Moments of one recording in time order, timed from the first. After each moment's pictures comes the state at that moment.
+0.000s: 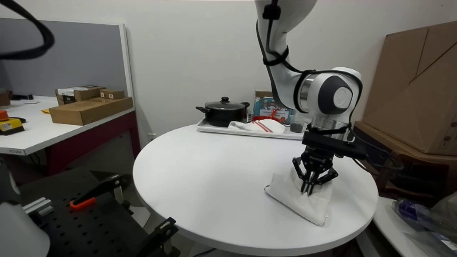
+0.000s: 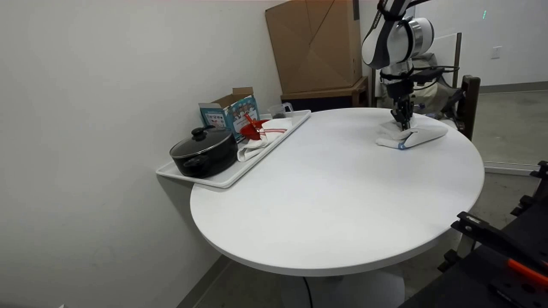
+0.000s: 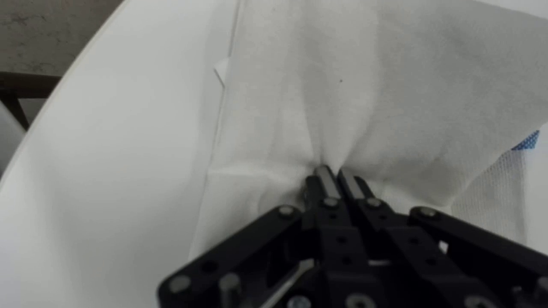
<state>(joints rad) -0.36 0.91 -0.03 -1.55 -0.08 2.23 -0.63</state>
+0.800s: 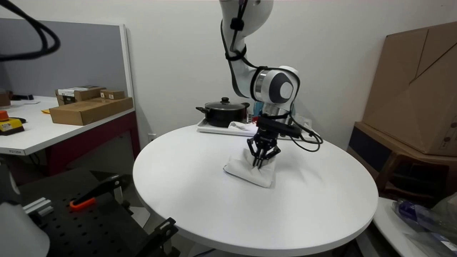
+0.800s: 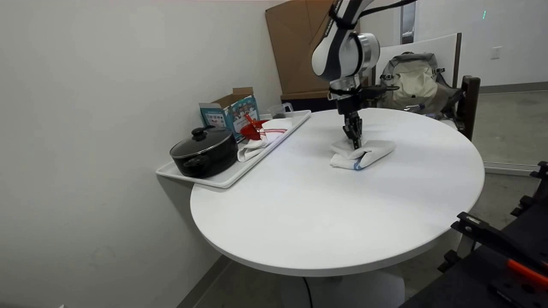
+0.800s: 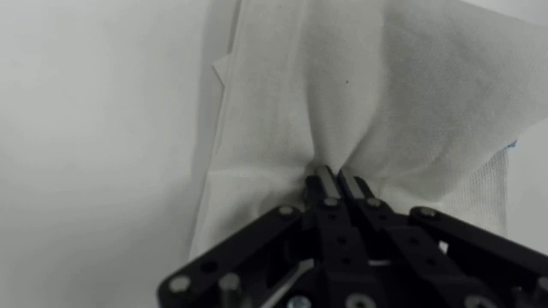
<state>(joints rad) -0.20 0.91 0.10 -1.56 -0.08 2.19 -0.65</state>
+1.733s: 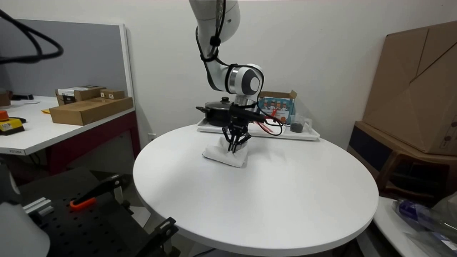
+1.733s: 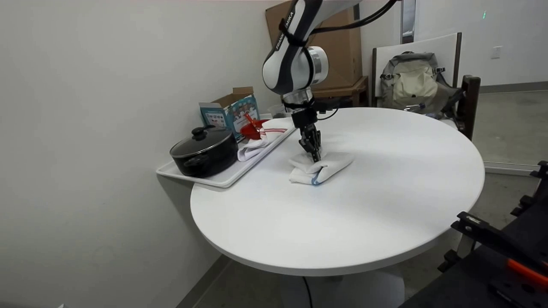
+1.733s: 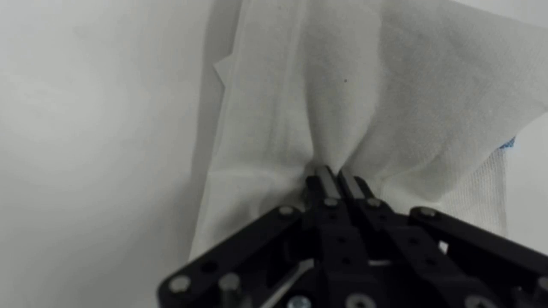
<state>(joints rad) 0.00 1.02 0.13 -1.35 -0.09 2.07 -0.53</state>
